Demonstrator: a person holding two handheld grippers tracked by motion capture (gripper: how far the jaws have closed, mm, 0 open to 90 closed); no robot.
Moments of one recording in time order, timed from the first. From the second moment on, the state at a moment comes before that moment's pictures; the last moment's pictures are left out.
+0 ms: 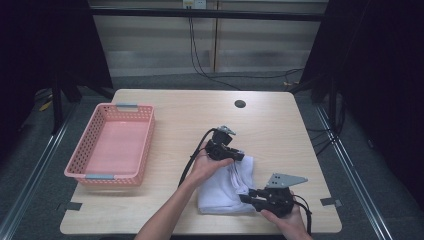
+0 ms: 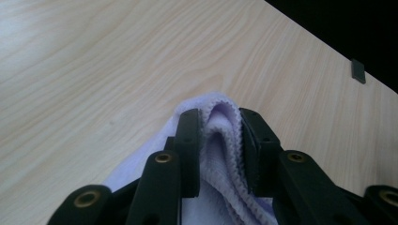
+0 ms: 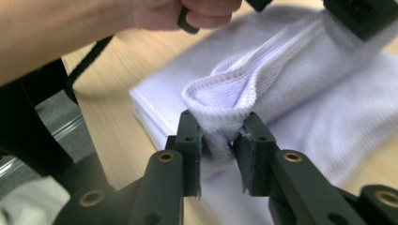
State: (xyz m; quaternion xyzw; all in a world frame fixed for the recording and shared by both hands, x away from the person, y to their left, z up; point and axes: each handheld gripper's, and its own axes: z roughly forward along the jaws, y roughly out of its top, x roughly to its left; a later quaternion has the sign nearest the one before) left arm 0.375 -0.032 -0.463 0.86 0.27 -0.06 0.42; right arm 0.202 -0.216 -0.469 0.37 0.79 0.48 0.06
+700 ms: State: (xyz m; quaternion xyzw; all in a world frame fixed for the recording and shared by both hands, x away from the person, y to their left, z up) left arm 0.317 0.060 -0.448 0.86 0.26 -0.03 0.44; right arm 0.289 -0.230 -0.448 0.44 0.78 0.42 0.12
